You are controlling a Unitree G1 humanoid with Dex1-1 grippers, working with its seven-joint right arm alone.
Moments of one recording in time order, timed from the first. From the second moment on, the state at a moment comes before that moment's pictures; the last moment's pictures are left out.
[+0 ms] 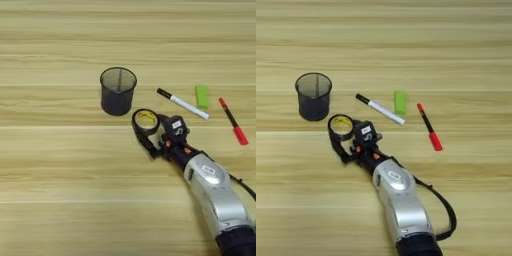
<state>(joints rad) -0.03 -0.14 0.07 0.19 0.08 -0.03 0.44</state>
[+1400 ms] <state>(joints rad) 0.01 -0.24 -0.05 0.02 0.06 -0.01 0.41</state>
